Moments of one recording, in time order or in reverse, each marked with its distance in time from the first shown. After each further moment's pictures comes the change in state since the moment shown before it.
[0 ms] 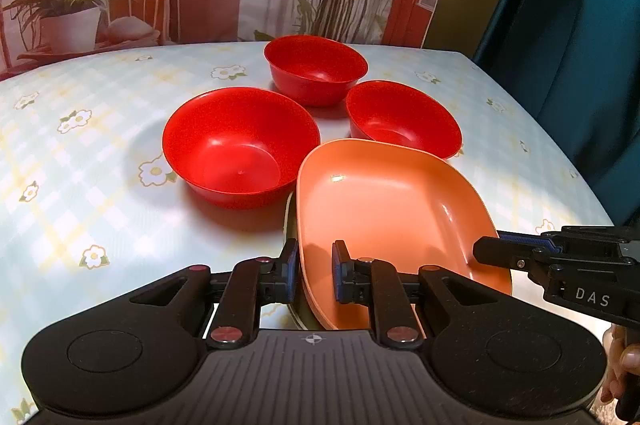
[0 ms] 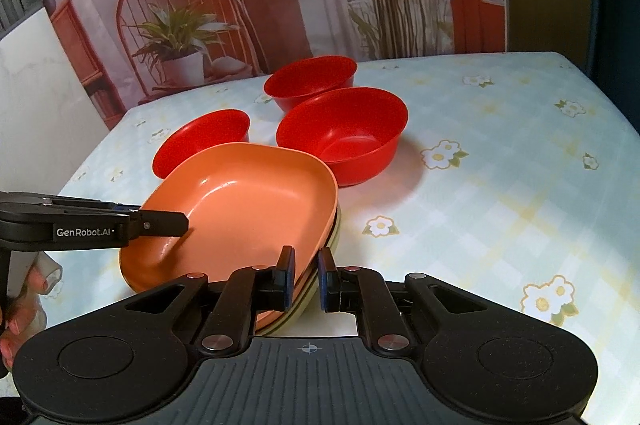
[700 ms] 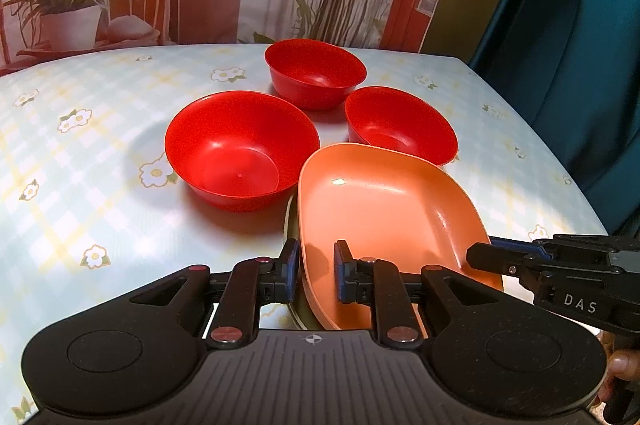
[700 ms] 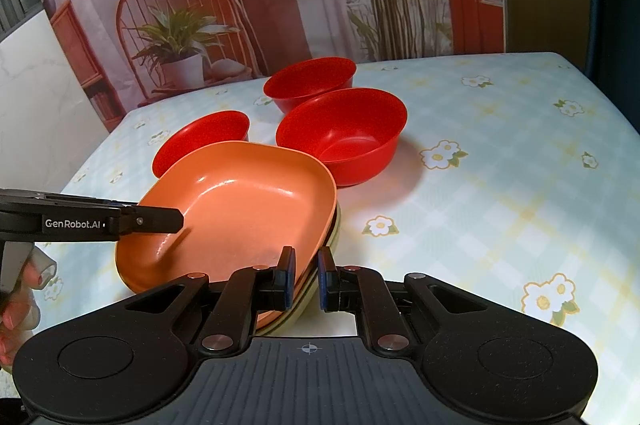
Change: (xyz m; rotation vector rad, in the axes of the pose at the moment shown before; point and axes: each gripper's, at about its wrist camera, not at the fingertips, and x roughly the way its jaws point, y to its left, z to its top) left arm -0.004 0.003 0.001 -0.010 -0.006 -0.017; right arm -0.001 0.000 0.000 0.005 -0.004 0.002
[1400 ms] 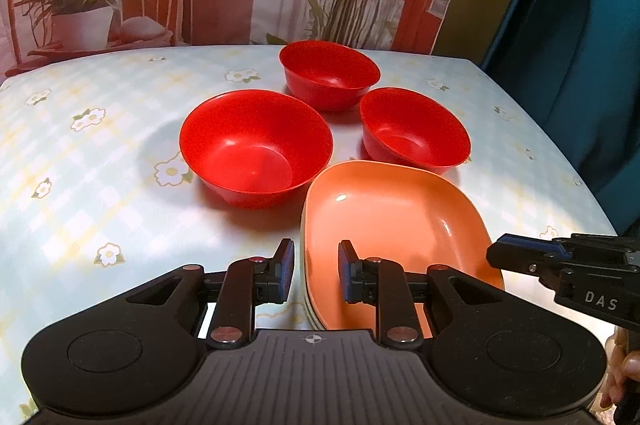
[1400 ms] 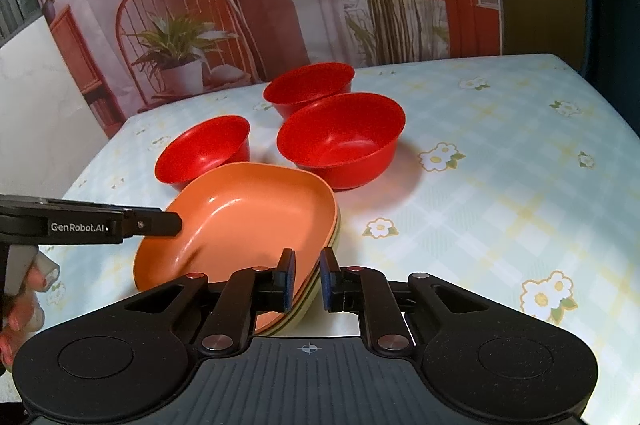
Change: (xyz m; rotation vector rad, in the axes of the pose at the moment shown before) left arm -0.003 0.002 -0.001 -0.009 -0.002 0.039; right arm -0.004 -0.003 0.000 0.015 -0.020 0.002
